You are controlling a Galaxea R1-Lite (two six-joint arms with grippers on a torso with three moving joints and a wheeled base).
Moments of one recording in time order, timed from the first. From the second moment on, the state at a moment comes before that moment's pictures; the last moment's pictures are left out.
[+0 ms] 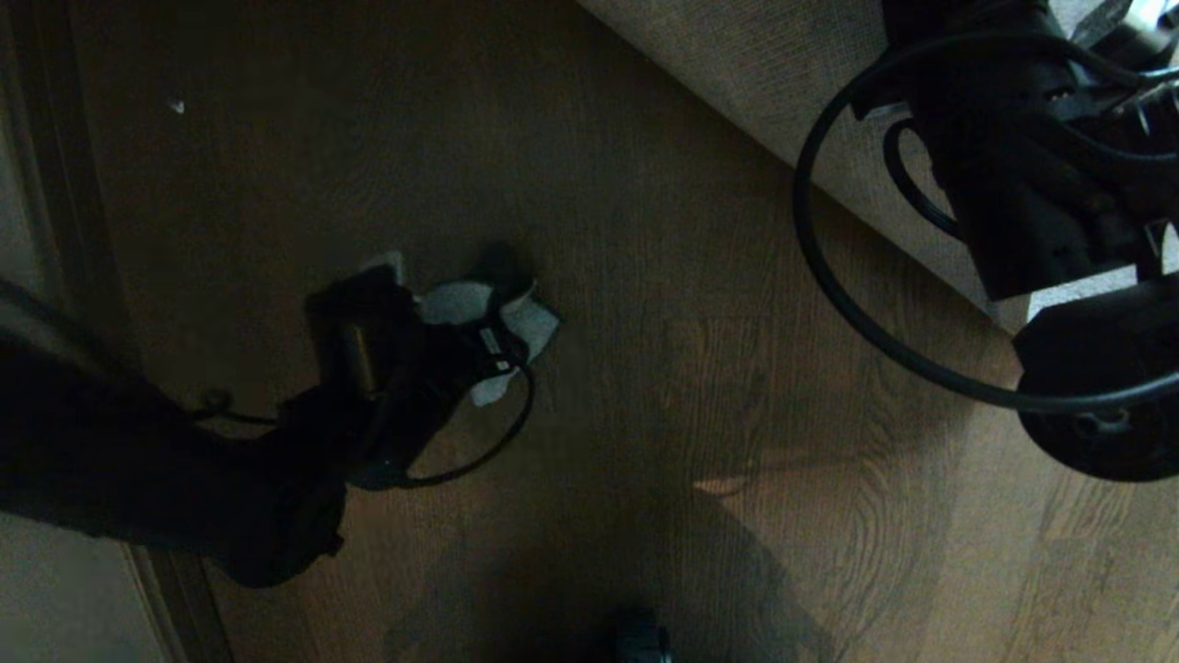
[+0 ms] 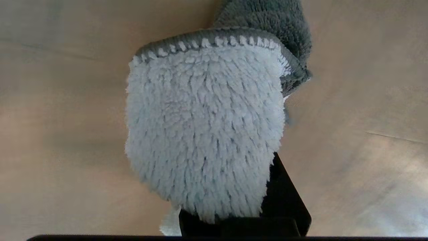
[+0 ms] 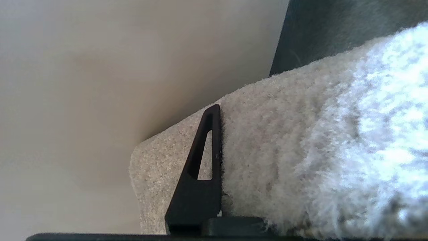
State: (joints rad) left arm -0.52 1.85 -0.73 -1.04 0.33 -0.43; right arm 0.65 1.71 -1.12 -1.52 -0.16 1.03
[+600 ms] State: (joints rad) left arm -0.65 1.61 -0.36 -1.04 0.32 -0.43; right arm 0.65 1.71 -1.12 -1.52 -0.16 1.03
